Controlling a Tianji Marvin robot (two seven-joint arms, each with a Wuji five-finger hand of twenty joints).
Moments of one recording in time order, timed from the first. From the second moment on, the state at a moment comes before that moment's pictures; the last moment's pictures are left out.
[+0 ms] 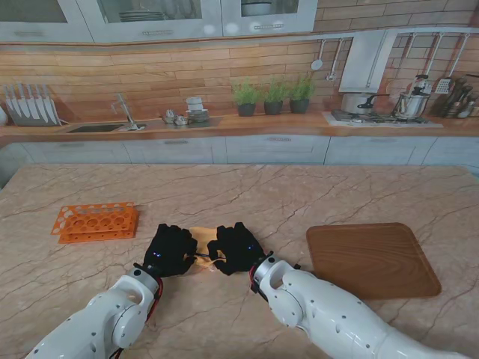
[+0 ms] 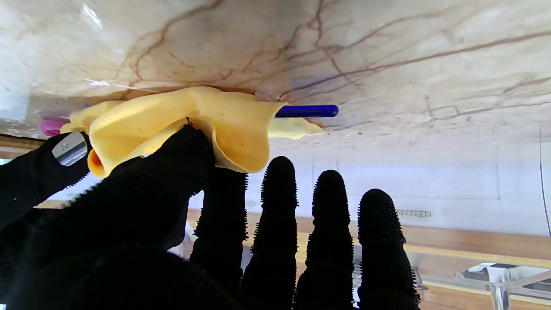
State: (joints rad) left arm 1.48 -1.07 -0.97 -1.36 1.05 -0.01 0.35; right arm -1.13 -1.22 0.49 -1.09 -0.78 -0.10 -0.44; left_hand 0.77 -0.51 0.76 -0.21 0.78 0.03 1.06 0.36 0.59 0.14 0.73 0.74 0.35 0.25 0.77 0.74 0.03 0.26 1.12 0.66; right_hand 0.59 -0.66 1.00 -0.11 0.77 -0.24 1.09 0.24 0.44 0.23 1.12 0.55 0.49 0.12 1.17 0.81 0.13 0.13 1.34 0.69
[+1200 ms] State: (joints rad) left arm 1.35 -1.10 -0.89 -1.24 1.00 0.05 0.46; right arm -1.04 -1.28 0.49 -0.94 -0.65 -0.07 -0.41; left_hand 0.73 -0.43 0.75 -0.21 0.53 0.03 0.83 0.38 0.48 0.16 0.60 0.61 0.31 0.25 0.68 0.66 0.00 0.26 1.09 0.63; right_hand 0.50 -0.66 0.98 -0.12 0.66 -0.17 1.04 0.25 0.44 0.23 1.10 0.53 0.49 0.12 1.17 0.78 0.13 0.13 1.34 0.68
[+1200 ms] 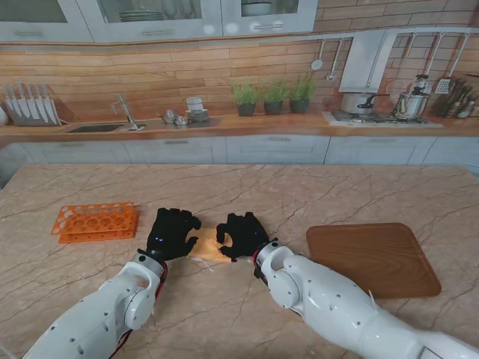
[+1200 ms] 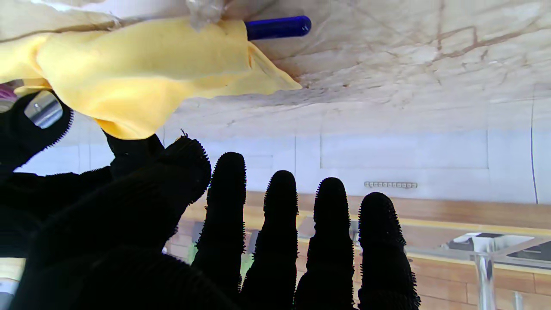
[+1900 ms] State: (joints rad) left arm 1.19 -1.13 -0.68 -1.09 0.96 0.20 0.49; right arm -1.04 -1.28 0.49 -0.93 -0.67 0.00 -0.42; left_hand 0.67 -0.39 0.77 -0.14 0.48 0.06 0.72 0.40 0.44 0.17 0.60 0.60 0.26 0.25 0.66 0.65 -0.03 0.26 1.07 0.61; right_hand 0.50 -0.60 0.97 -0.12 0.55 -0.09 0.92 0.33 0.42 0.25 1.10 0.51 0.49 0.14 1.16 0.74 0.14 0.14 1.34 0.65
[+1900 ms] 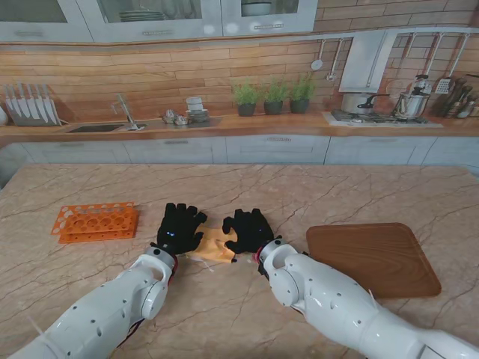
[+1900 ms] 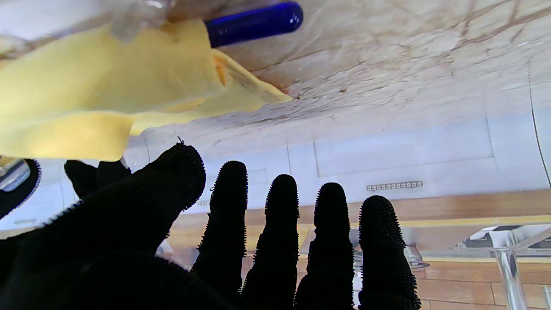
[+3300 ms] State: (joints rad) left arm 1.12 -1.14 -0.56 -1.06 0.98 0.36 0.35; right arm -1.01 -1.29 0.45 -0.87 -0.65 0.01 -0.41; left_hand 0.64 -0.41 0.98 -0.12 0.46 0.11 0.62 0.39 0.35 0.18 0.57 0.58 0.22 0.25 0.64 0.62 -0.07 0.26 1.00 0.57; right_hand 0.43 -0.63 0.85 -0.08 0.35 -0.01 0.79 0.41 0.31 0.29 1.10 0.50 0.43 0.15 1.17 0.75 0.12 0.15 1.34 0.64
